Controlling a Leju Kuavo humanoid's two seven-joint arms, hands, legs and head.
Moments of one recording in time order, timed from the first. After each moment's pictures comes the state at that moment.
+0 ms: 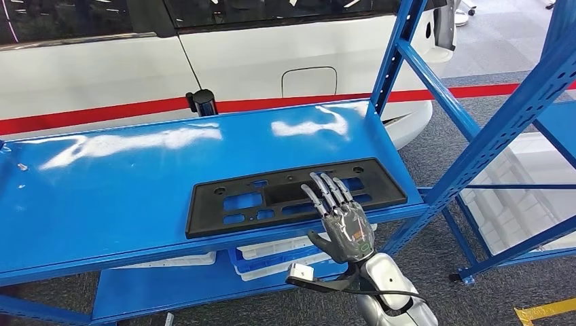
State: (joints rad) left arm -0.22 -0.13 -0.26 -0.23 0.27 0.06 -0.02; right arm 0.02 -0.13 0.36 -1.60 1.16 -0.46 -0.11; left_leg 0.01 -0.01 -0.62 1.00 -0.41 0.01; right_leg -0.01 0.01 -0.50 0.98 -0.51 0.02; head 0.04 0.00
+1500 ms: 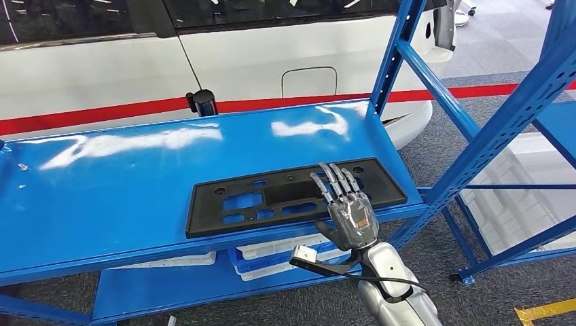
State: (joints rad) left arm -0.20 -0.13 -0.26 -0.23 0.22 0.01 -0.05; right arm -0.04 -0.13 0.33 -1.53 1.18 -0.46 -0.07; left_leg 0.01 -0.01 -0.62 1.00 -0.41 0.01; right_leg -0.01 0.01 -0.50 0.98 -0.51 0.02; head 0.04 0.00
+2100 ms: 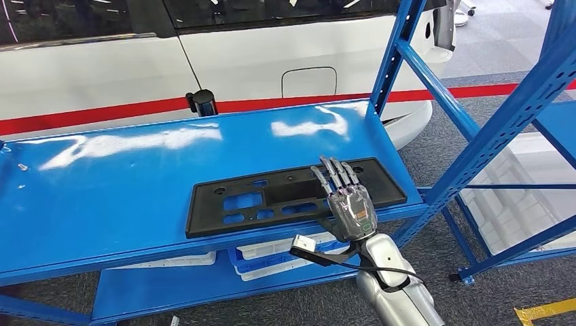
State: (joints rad) left arm -0.20 -0.13 -0.26 -0.23 0.20 0.00 -0.03; right arm -0.10 -0.13 0.32 -1.46 1.17 -0.46 -0.07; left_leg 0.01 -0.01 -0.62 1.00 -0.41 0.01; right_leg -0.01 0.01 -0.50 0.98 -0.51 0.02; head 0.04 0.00
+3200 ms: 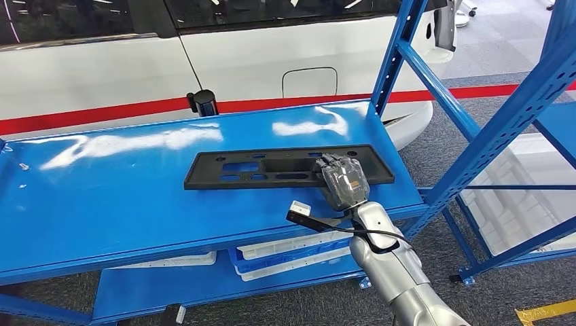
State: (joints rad) left arm -0.24 -0.16 -0.26 -0.23 0.18 0.01 0.00; right arm -0.33 -0.12 0.33 -1.20 1.14 -0.43 -0.06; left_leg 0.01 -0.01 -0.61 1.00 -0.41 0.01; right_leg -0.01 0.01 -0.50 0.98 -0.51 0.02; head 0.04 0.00
